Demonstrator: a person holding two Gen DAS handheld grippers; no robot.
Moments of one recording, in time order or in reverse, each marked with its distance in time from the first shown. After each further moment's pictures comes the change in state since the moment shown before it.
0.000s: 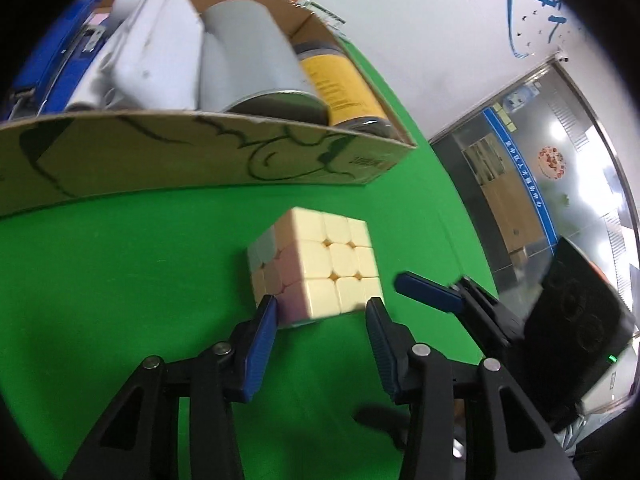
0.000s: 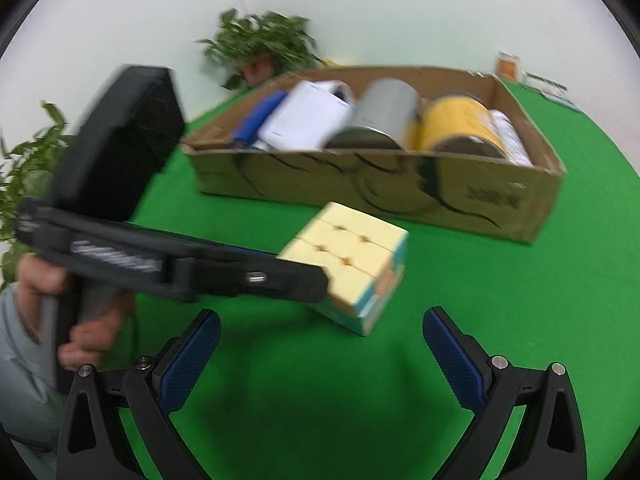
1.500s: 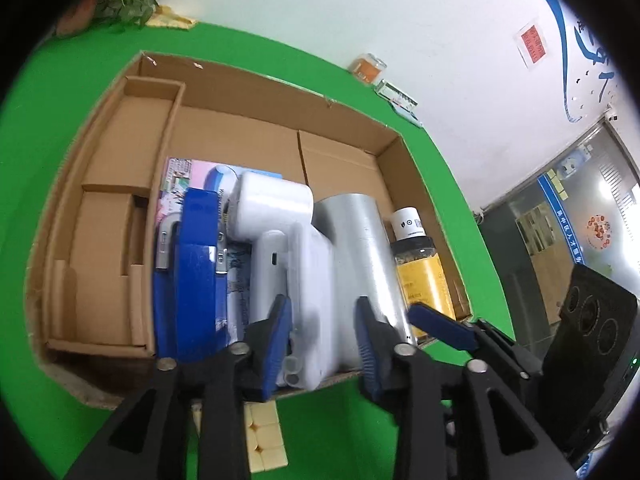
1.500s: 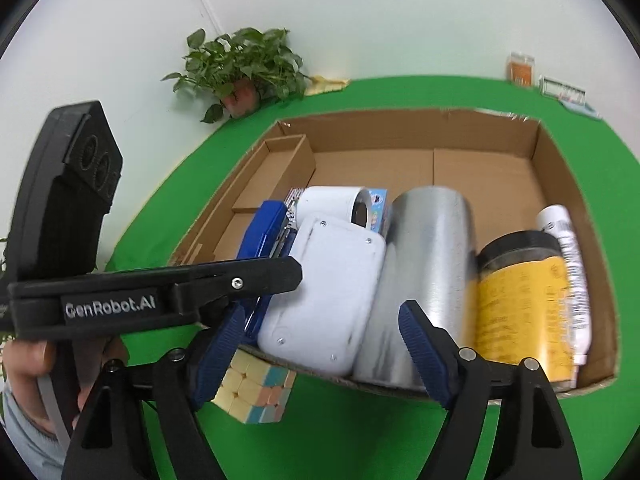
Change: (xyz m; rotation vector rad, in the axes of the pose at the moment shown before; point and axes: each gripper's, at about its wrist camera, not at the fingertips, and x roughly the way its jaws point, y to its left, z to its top) left arm -0.091 0.048 0.103 -0.115 -0.178 0.248; right arm 0.058 0.012 0.183 0.118 -0.024 0.046
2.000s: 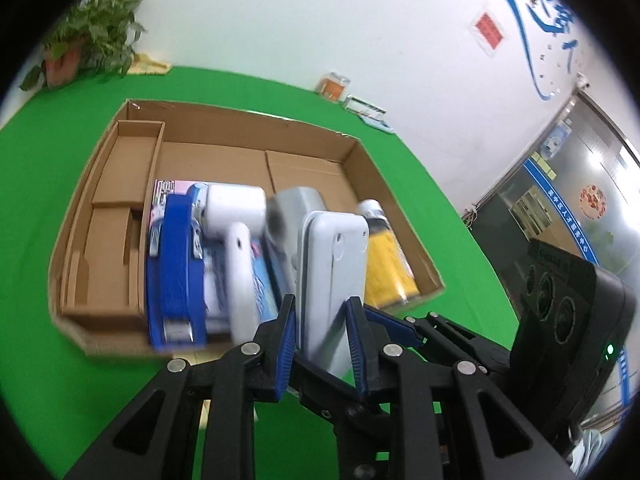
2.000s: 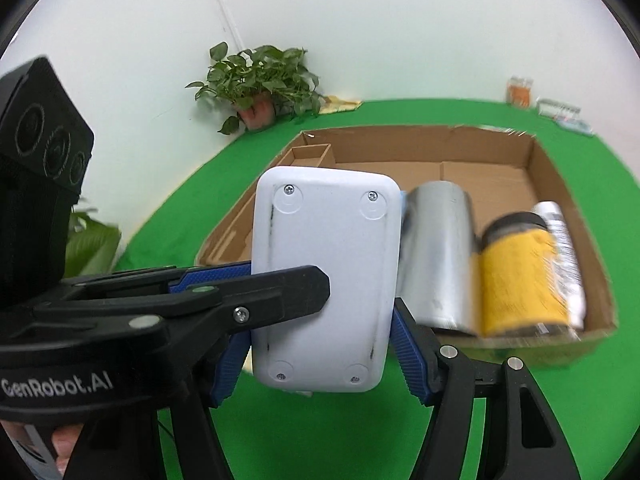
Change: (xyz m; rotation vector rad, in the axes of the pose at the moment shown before) left arm -0.022 -0.040 -0.027 0.107 -0.066 -0.001; right arm -0.011 0.026 -0.024 -0.001 -0.031 0.043
